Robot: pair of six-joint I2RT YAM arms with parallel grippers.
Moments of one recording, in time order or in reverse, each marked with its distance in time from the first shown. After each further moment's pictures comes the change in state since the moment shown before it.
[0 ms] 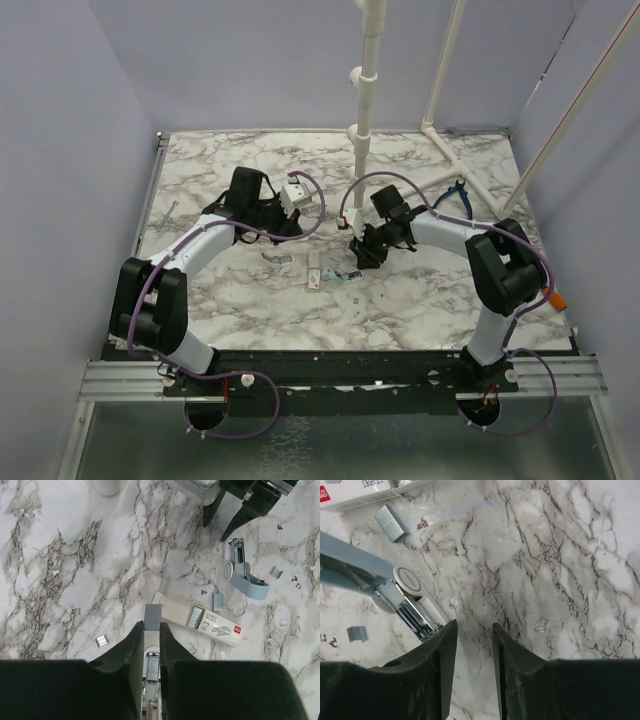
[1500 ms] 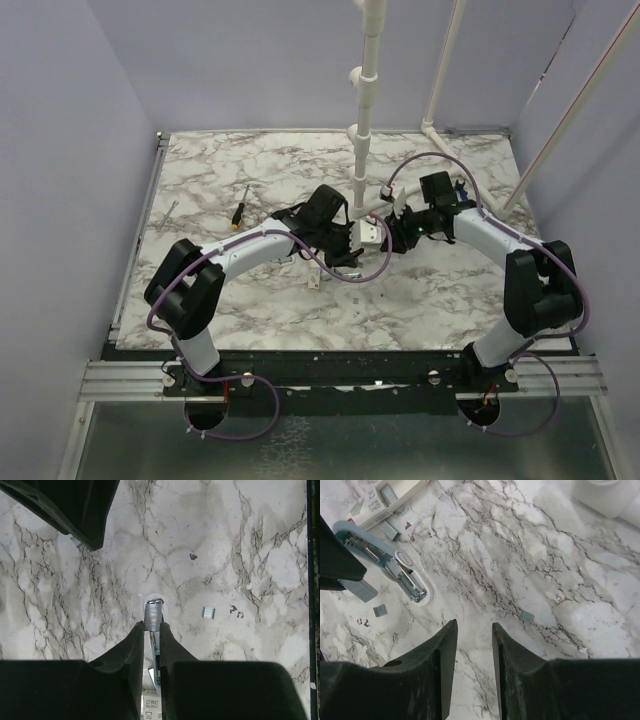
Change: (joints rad) left arm -0.431 0.182 0.171 -0.059 -0.101 0.101; right arm -0.253 -0.227 -0.081 -0.025 -0.155 0.146
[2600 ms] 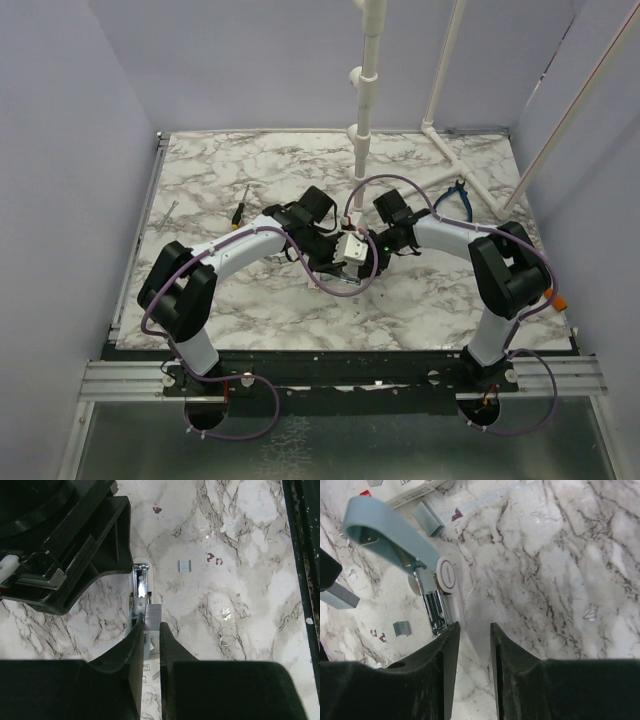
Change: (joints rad) left arm 0.047 -0.033 0.004 -0.261 0.054 0.317; right arm 0.245 0.200 0.037 -0.008 0.076 0.001
